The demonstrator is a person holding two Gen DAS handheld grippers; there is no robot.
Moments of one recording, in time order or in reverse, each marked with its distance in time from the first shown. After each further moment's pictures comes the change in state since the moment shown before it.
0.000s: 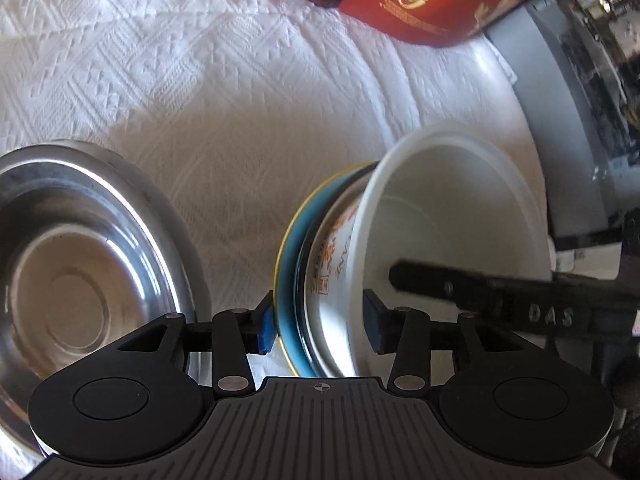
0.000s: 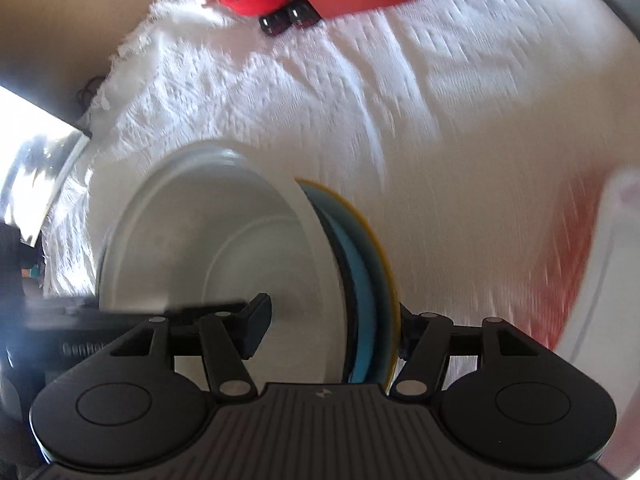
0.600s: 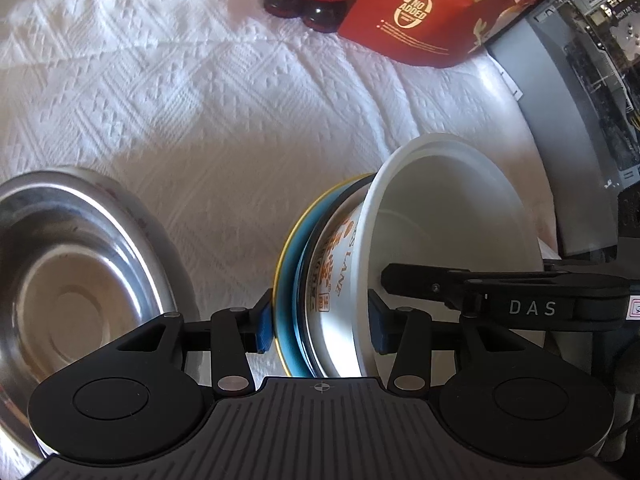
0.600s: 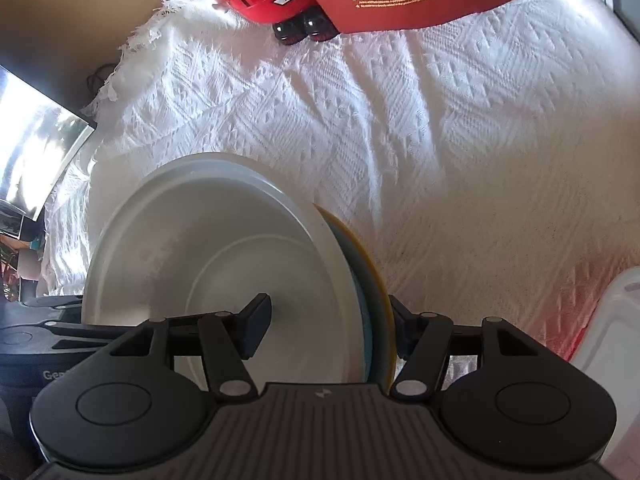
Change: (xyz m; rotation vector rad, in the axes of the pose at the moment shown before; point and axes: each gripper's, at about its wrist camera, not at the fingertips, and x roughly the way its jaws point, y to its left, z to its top) left arm 0.001 -0.017 -0.001 0.011 -0.072 0.066; right arm 0.008 -0.008 0.030 -0.104 0.024 0.013
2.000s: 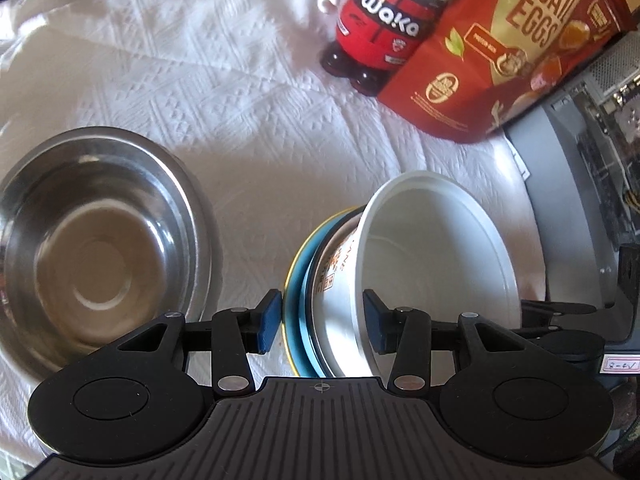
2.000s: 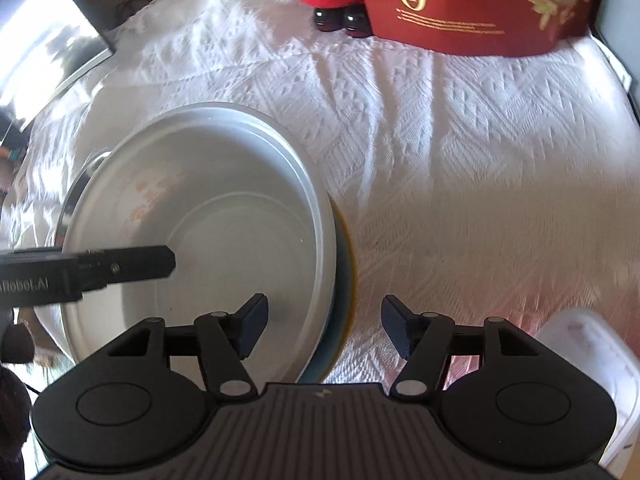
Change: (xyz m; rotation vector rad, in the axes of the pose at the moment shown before) left arm -0.039 0.000 -0.039 -0.206 -0.227 0.033; right arm -0.017 0.011 -0.010 -0.281 0.028 -0.122
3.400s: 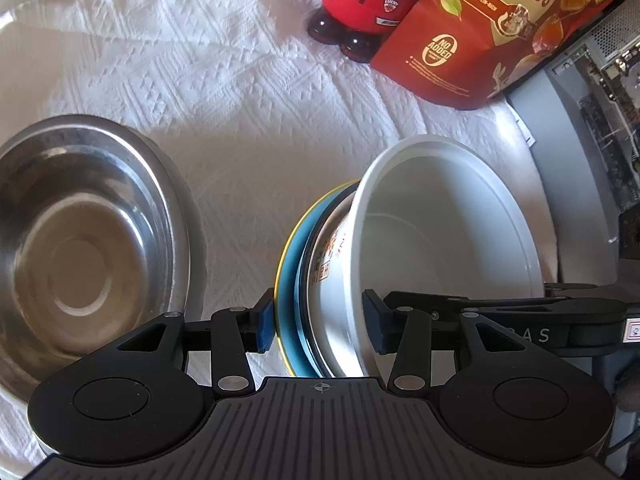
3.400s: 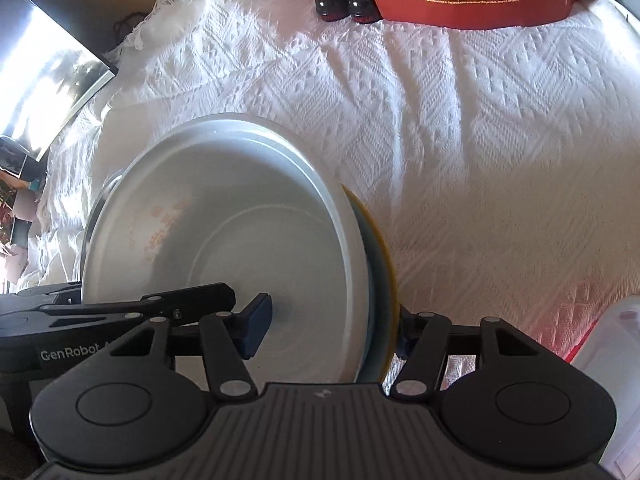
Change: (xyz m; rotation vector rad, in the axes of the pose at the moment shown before) left arm 0.027 0.000 0.004 0.056 0.052 -0.020; right arm 0.019 -0.001 0.003 0.122 0.015 0.110
